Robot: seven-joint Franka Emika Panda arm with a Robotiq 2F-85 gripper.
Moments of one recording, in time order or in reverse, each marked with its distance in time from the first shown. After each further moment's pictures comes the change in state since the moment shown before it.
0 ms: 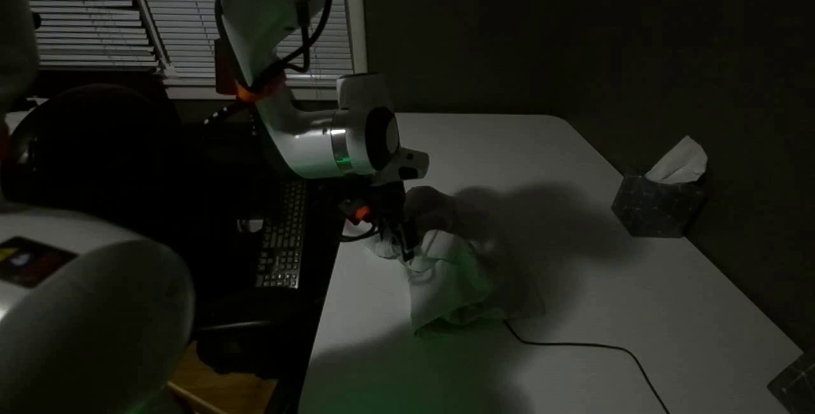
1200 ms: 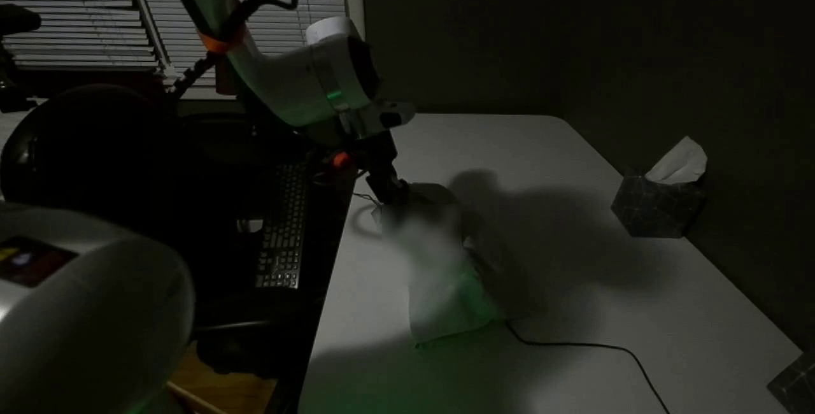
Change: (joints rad) arm -0.005 -0.233 0.077 0.028 -0.220 -0.384 0.237
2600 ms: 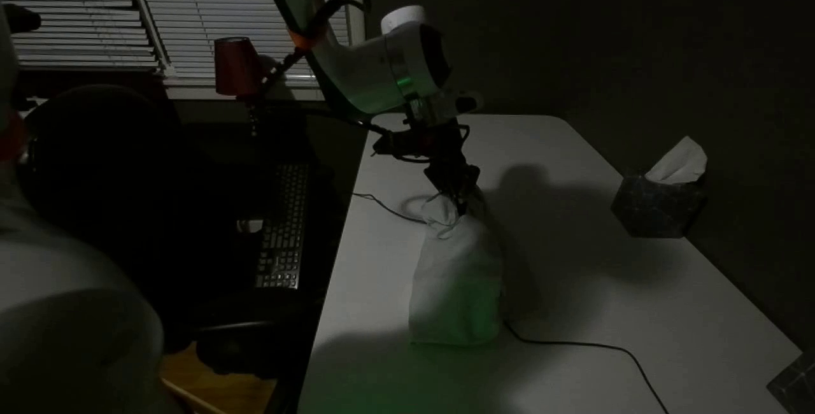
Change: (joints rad) arm -0.264 0.133 0.076 0.218 -0.007 -0.041 -0.314
